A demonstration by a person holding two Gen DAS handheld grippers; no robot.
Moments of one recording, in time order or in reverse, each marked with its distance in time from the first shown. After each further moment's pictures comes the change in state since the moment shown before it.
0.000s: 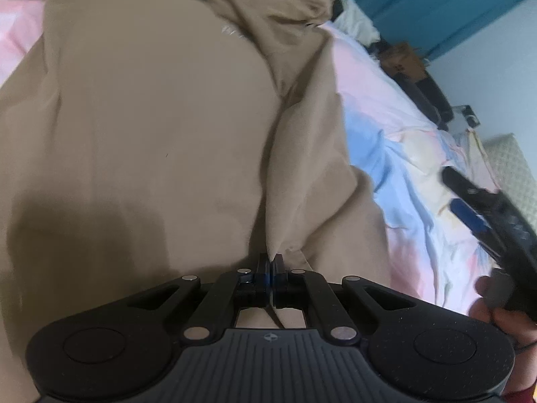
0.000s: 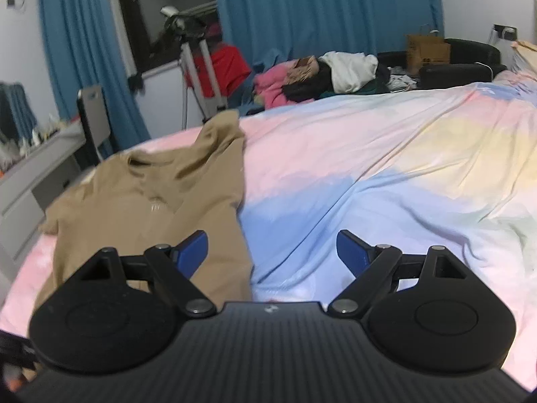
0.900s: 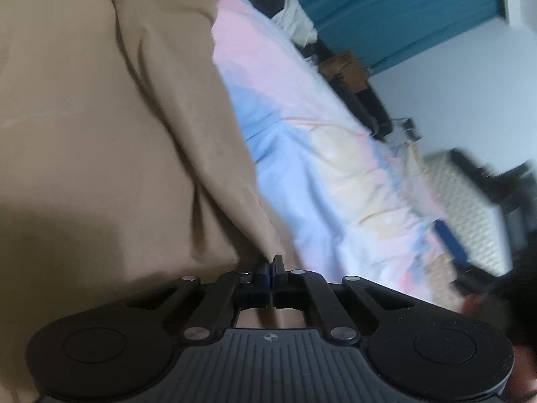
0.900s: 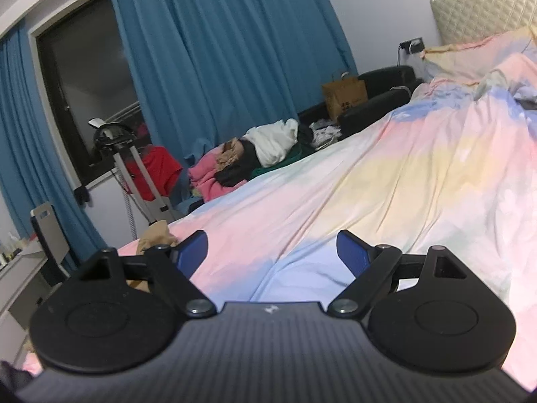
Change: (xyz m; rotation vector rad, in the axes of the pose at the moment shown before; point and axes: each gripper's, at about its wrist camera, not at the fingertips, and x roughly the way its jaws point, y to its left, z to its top) left arm 0.084 -0.125 -0.020 -0.056 -0.055 -0.260; right arm -0.048 -0.076 0.016 0.268 -0.317 -0.183
